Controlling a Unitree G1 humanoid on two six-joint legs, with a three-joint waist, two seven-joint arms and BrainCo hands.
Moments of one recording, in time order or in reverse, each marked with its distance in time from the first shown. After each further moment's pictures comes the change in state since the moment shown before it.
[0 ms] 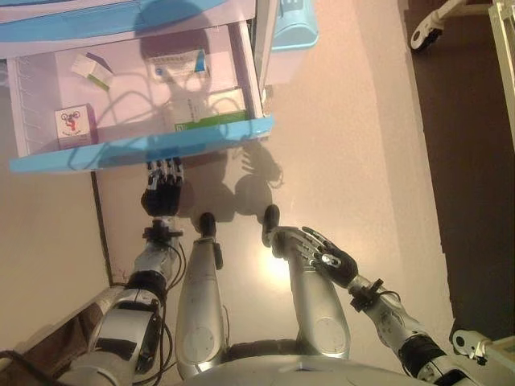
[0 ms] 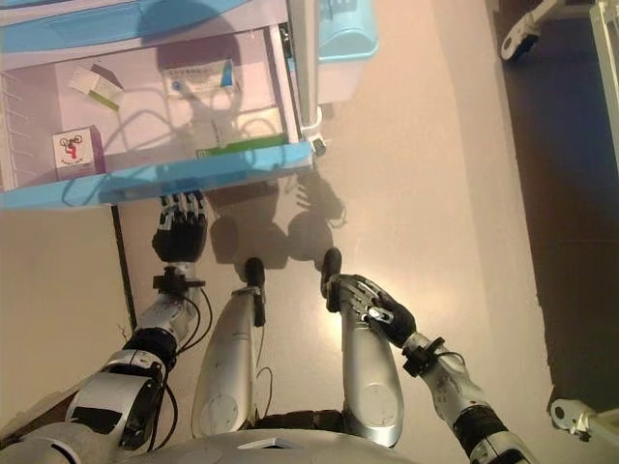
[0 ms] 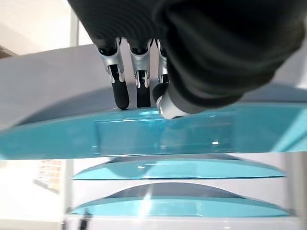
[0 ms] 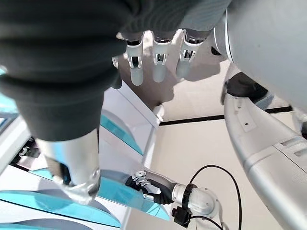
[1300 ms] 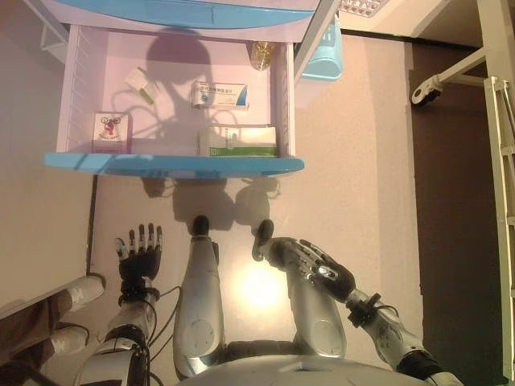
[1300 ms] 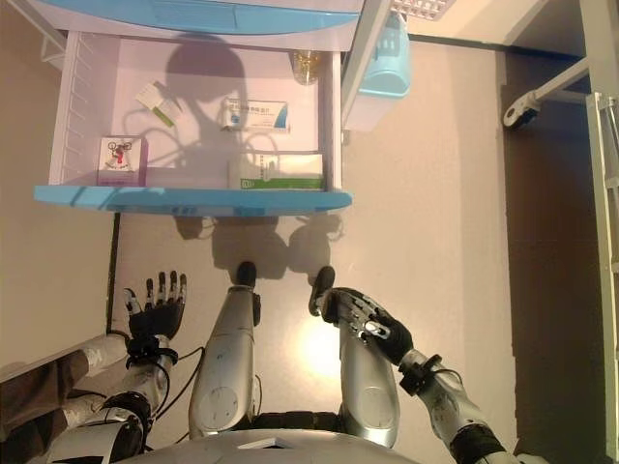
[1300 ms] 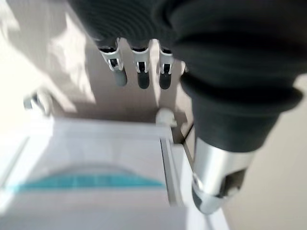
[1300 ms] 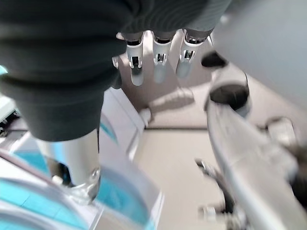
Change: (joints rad) left arm 0.215 0.053 0.196 0.216 0.153 0.087 0.405; right arm 0.070 0.044 -0.064 0.005 -0.107 -0.037 -0.161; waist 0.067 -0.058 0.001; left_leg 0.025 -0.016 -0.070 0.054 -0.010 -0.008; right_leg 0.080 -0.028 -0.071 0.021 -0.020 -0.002
